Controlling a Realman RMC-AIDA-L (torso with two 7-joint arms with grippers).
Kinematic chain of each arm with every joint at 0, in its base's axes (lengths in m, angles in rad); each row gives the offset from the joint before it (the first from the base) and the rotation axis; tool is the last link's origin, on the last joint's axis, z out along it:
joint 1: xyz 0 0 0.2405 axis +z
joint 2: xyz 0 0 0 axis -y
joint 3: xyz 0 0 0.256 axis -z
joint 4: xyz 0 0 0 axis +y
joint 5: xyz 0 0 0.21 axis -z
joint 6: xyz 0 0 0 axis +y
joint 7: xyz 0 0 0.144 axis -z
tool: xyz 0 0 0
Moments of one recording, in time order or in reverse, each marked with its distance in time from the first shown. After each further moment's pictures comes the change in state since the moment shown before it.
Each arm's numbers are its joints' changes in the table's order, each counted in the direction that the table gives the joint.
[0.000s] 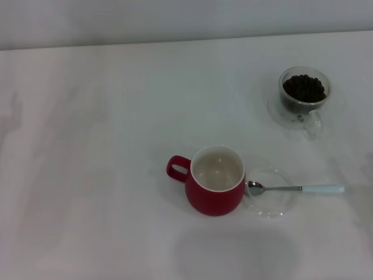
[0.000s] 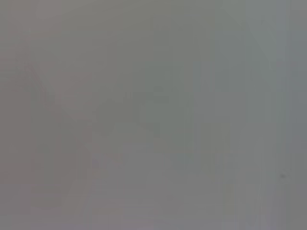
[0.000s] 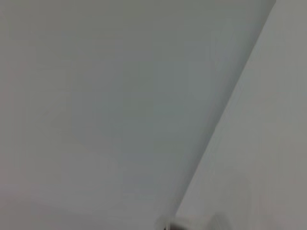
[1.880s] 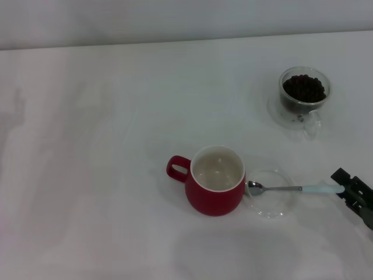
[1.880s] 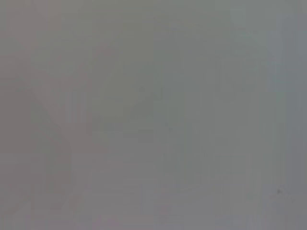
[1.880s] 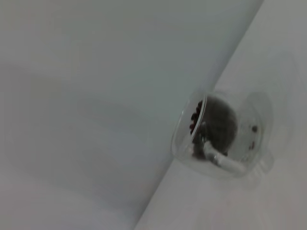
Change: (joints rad) left arm -0.019 0.000 0.006 -0.001 0.008 -0.020 0.000; right arm 0.001 -0.002 0.248 0.011 0.053 0.078 0.021
